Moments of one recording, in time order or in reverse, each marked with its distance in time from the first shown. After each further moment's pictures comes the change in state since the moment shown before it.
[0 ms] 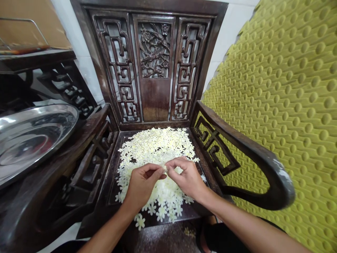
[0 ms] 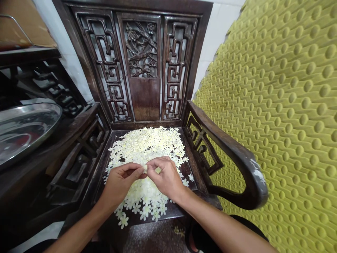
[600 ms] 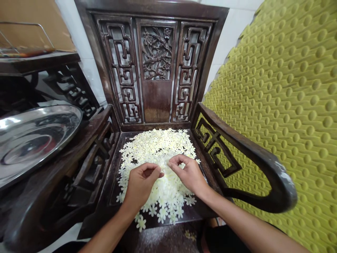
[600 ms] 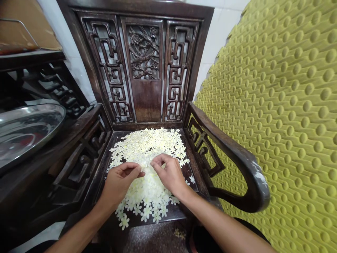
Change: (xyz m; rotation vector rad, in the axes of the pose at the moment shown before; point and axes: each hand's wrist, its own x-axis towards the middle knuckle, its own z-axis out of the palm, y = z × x) left_hand 0.003 0.000 -0.003 -0.008 0.135 -0.003; right_hand 0.008 0.014 0.001 0.066 0.050 0.162
